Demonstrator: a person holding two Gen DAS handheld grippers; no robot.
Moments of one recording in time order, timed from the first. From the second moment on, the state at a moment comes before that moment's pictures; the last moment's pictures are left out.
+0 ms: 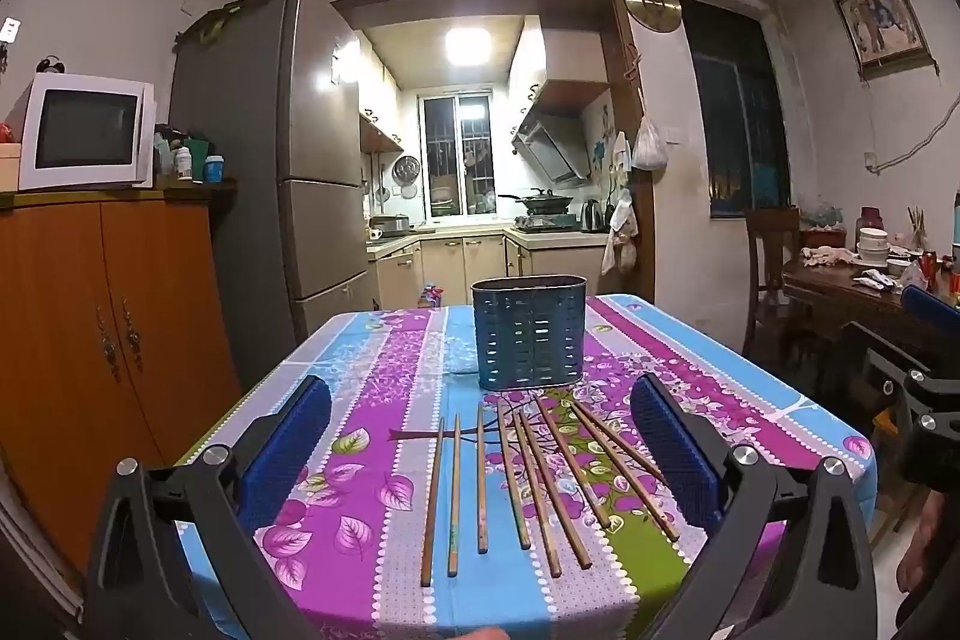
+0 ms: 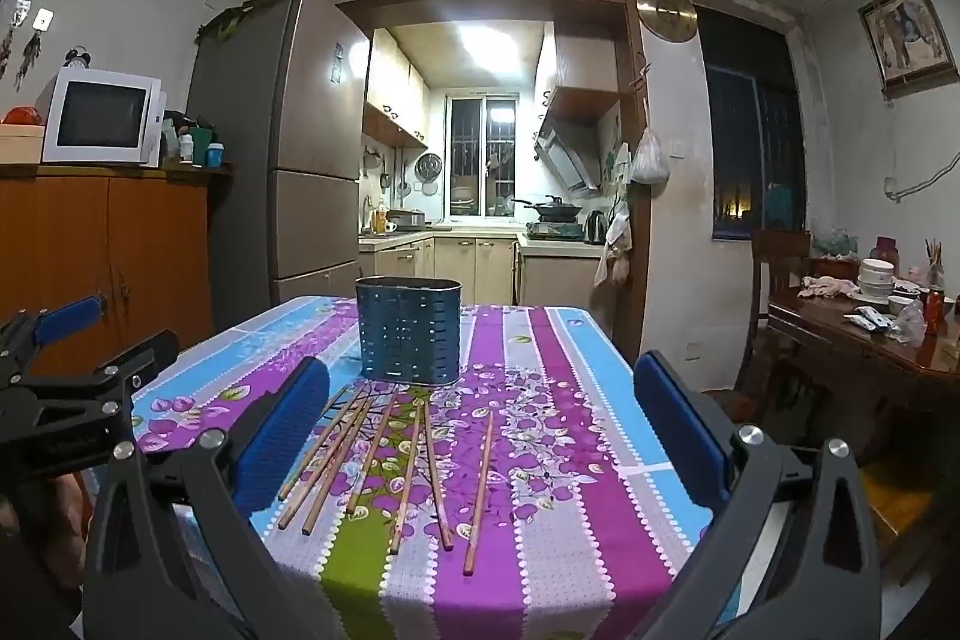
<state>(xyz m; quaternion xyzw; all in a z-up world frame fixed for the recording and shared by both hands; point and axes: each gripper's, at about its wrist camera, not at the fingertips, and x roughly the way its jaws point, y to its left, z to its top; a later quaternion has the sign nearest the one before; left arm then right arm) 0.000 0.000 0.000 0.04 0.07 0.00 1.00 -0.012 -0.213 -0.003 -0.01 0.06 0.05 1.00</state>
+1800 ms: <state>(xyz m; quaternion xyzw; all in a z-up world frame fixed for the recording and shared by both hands) 0.026 0.030 -0.007 0.02 0.10 0.01 0.99 0.011 -0.215 -0.014 -0.02 0.10 0.09 0.99</state>
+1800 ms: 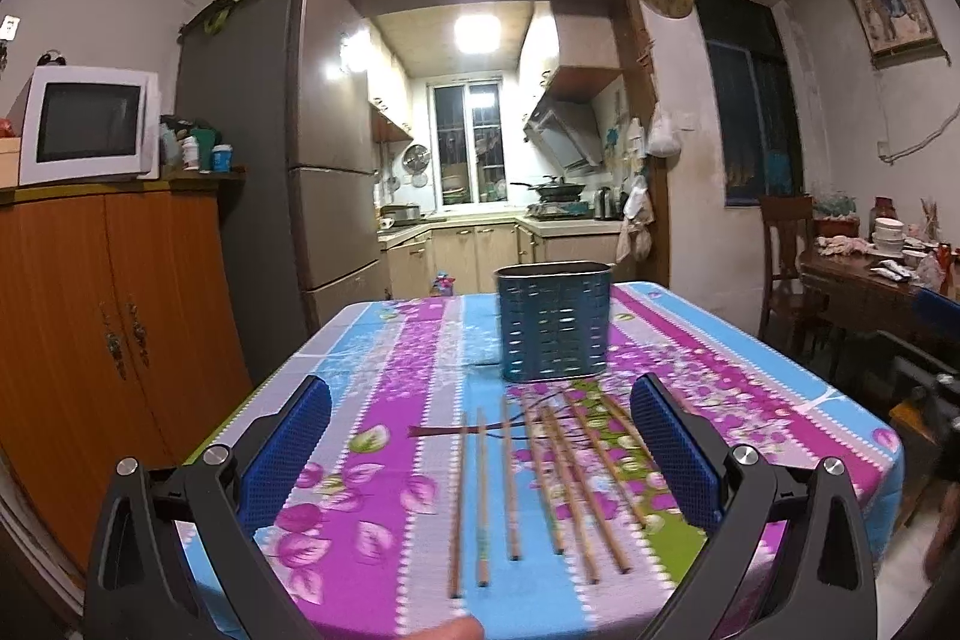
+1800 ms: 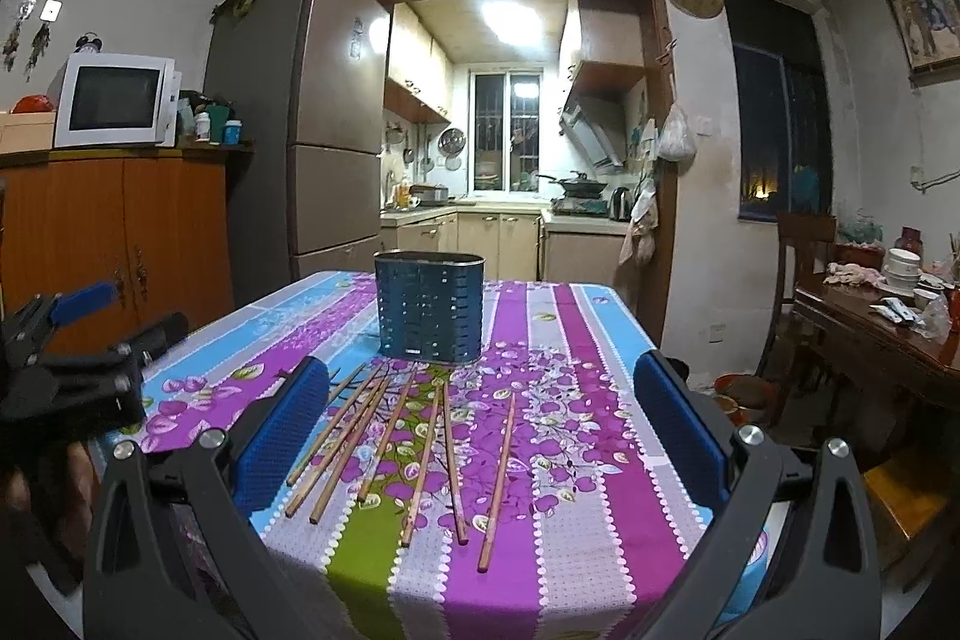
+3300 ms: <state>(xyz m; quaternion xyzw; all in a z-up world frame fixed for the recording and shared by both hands) 0.090 0.019 -0.139 0.04 0.24 -0.07 0.97 0.087 -0.179 -0.139 0.00 0.26 0.18 0.95</state>
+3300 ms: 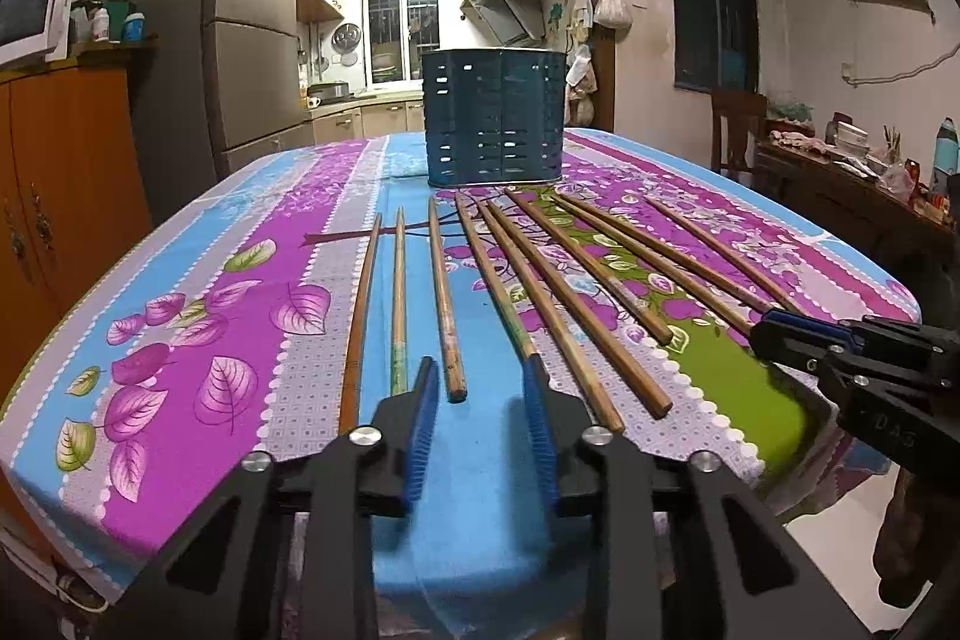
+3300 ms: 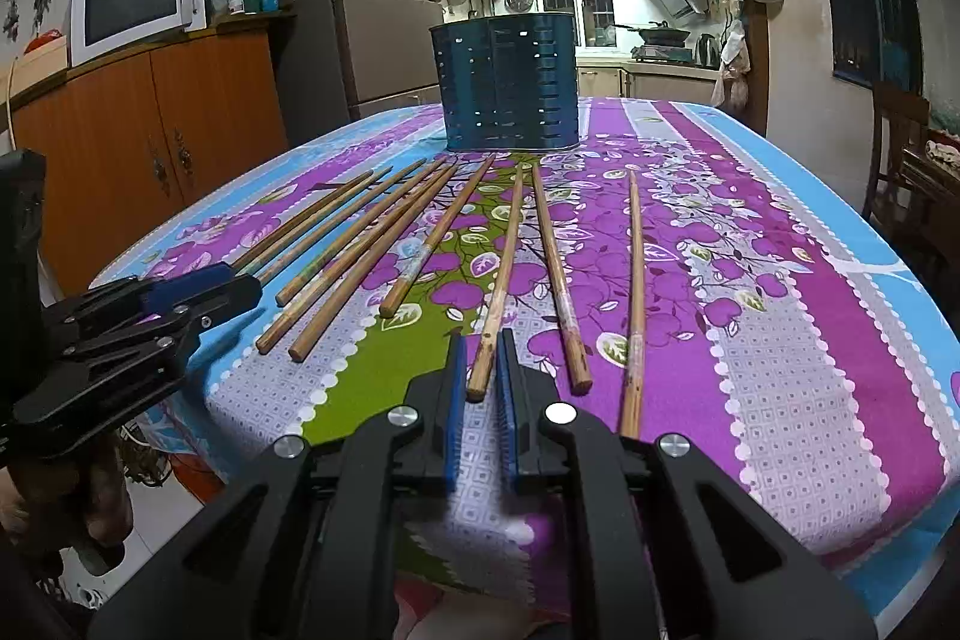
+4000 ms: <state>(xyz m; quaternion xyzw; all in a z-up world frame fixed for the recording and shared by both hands) 0.099 0.020 -0.150 0.02 0.21 -0.04 0.98 0.090 -0.178 -0.144 0.02 0.24 0.18 0.95</state>
